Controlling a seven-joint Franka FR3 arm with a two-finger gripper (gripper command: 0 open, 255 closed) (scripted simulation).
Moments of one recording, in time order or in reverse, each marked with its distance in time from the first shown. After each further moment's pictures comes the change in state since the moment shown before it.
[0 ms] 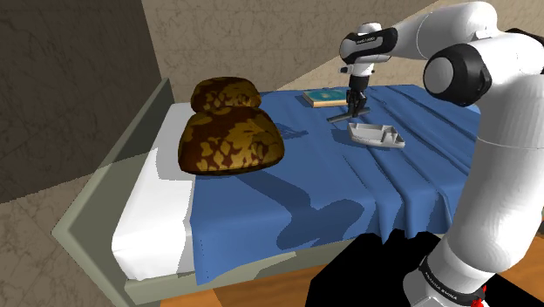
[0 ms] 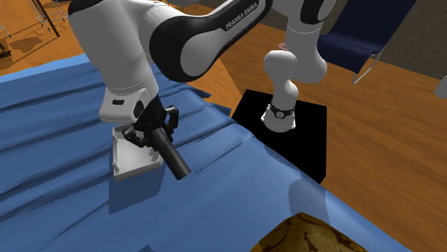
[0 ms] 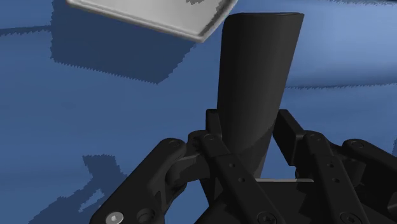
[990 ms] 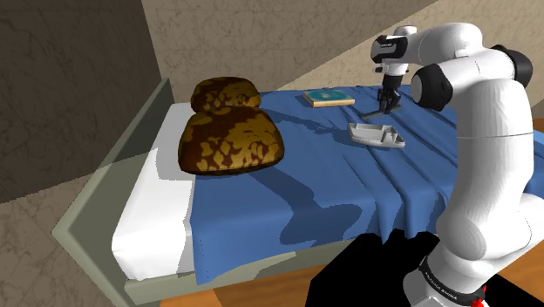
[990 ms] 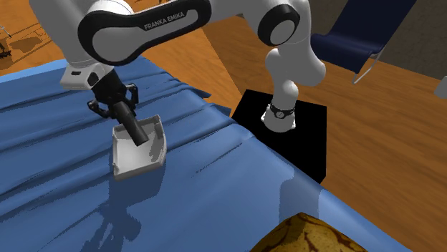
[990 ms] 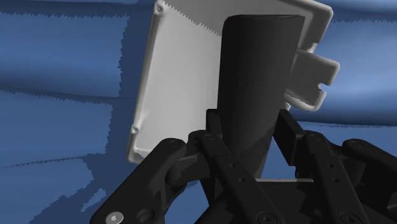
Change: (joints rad) arm -0.290 0.234 -0.062 0.286 0.102 -0.080 -0.317
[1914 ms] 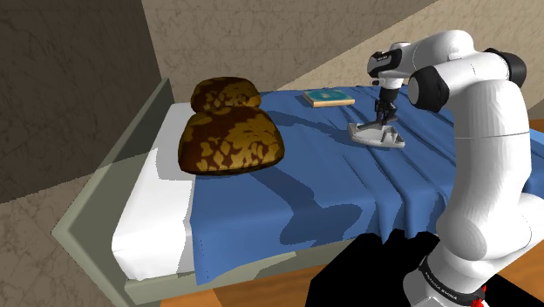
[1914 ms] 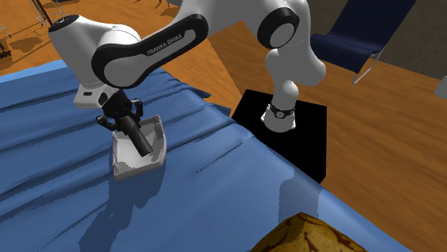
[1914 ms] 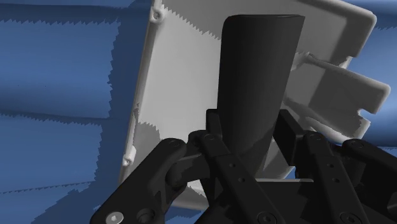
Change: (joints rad) arm 0.007 0.022 0.008 -0.117 0.013 0.134 -0.016
